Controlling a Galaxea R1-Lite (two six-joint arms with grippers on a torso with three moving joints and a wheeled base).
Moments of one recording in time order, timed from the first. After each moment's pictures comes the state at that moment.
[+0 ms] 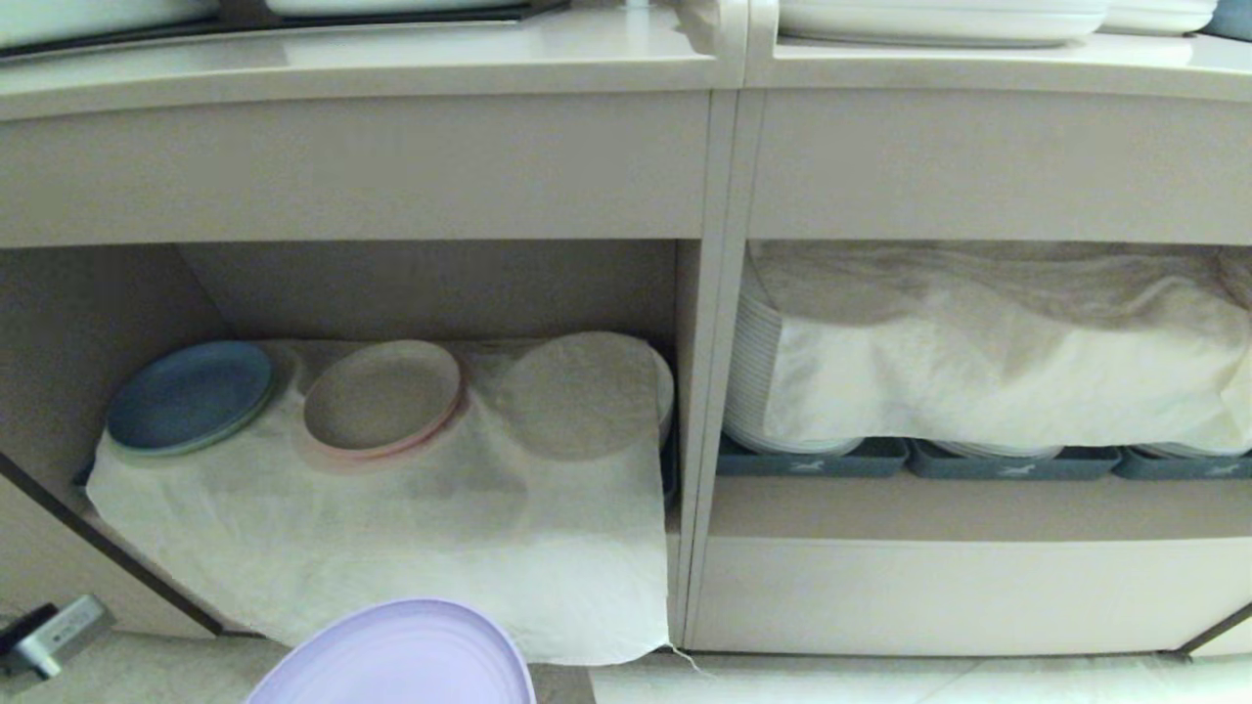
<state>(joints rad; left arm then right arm) 0.10 1.02 -0.47 0.55 -0.35 -0.25 0.00 0.00 0.00 -0.01 -0.06 0.09</state>
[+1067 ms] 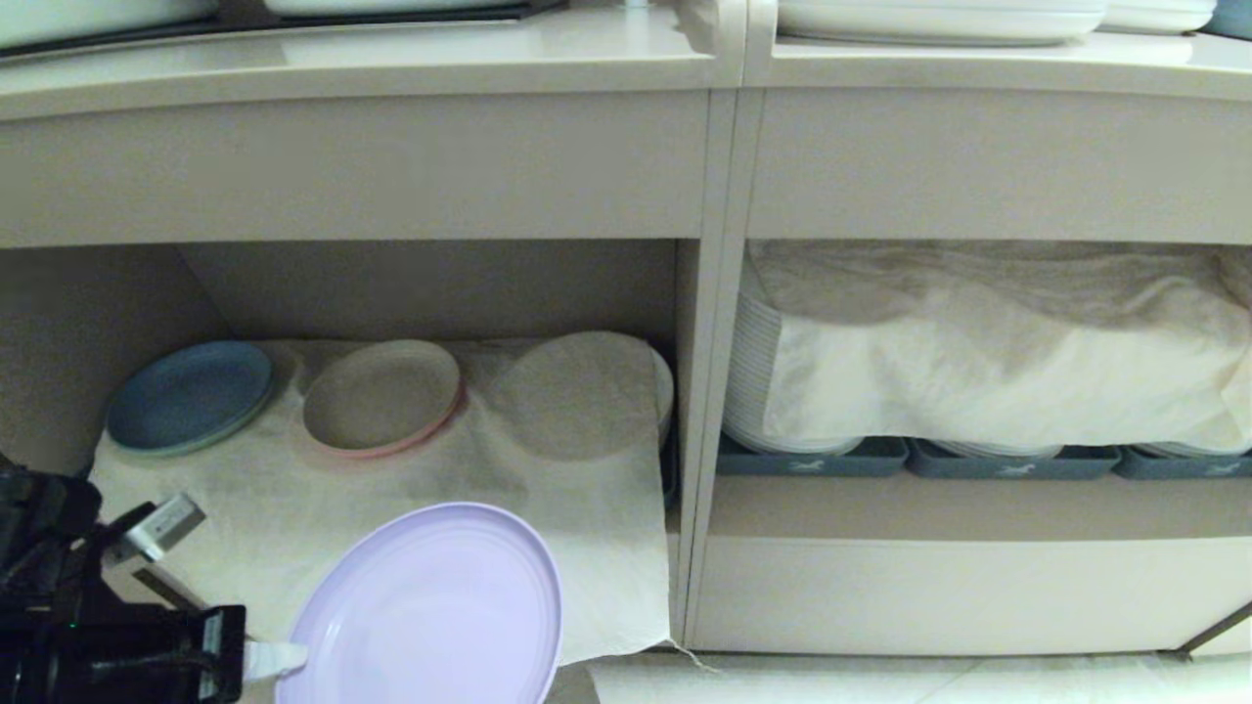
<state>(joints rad) 0.01 1.25 -0.48 0.20 -0.35 -0.32 0.00 0.00 0.00 -0.01 -0.06 0.09</state>
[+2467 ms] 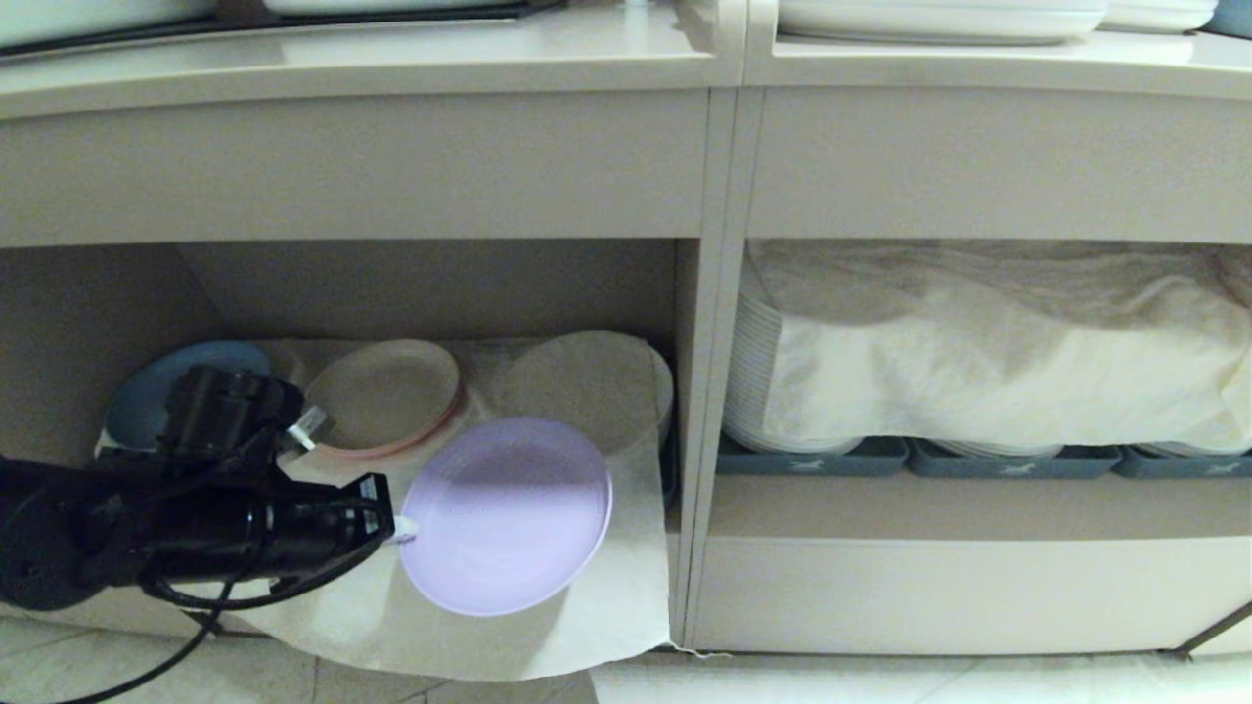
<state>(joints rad) -0.15 1.65 -0.67 -0.13 -0.24 -0.57 0.00 0.00 0.00 -0.01 -0.05 0.09</state>
